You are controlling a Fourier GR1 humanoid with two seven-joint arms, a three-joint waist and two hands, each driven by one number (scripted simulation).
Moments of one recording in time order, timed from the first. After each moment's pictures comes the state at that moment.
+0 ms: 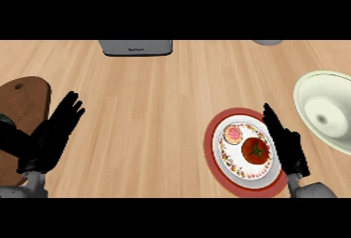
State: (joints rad) left arm -0.04 0.42 -0.14 -1.61 0.42 0.17 0.21; right arm -0.08 -0.36 0.30 -1.39 -0.16 -0.26 0.05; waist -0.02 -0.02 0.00
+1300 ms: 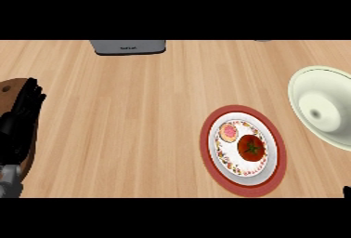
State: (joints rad) left arm -0.07 0.51 -0.05 -1.59 0.23 0.27 0.10; right arm 0.66 -0.19 0.32 -1.95 0.92 -1.00 0.28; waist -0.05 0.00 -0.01
